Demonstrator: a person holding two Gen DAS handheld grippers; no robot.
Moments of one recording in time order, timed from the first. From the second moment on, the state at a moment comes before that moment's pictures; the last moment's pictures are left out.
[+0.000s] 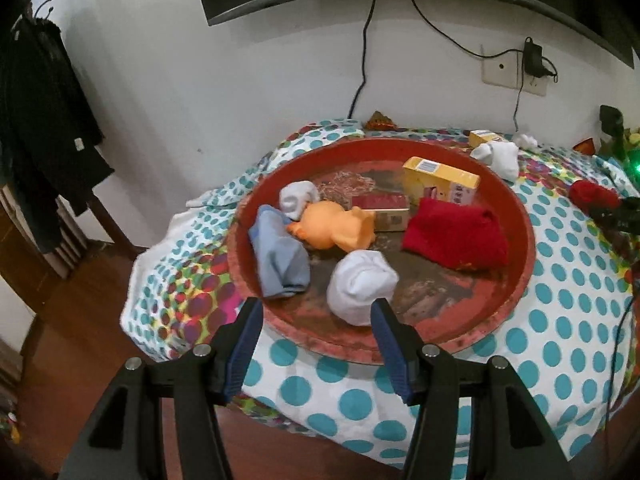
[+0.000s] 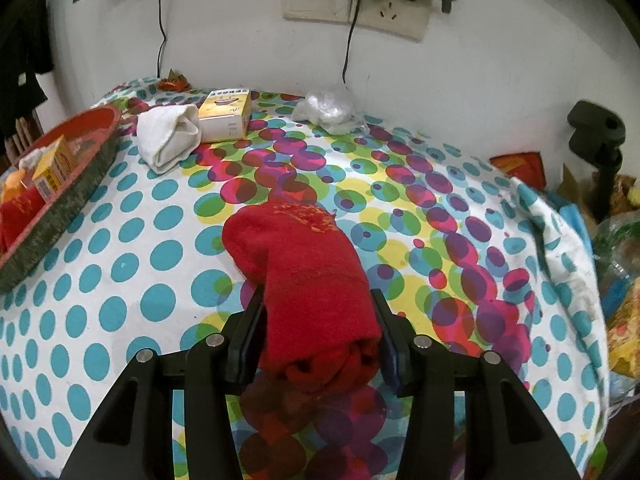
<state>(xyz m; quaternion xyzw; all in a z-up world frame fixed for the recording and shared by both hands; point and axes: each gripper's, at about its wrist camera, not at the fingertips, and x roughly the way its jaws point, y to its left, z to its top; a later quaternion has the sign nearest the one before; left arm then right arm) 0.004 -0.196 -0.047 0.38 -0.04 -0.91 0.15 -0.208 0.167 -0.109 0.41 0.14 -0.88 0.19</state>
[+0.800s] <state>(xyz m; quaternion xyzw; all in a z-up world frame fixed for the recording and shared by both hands) 0.004 -0.208 -0.056 0.41 -0.02 -0.90 0.14 -0.178 0.156 -0.095 0.44 0.09 -0.88 0.14</state>
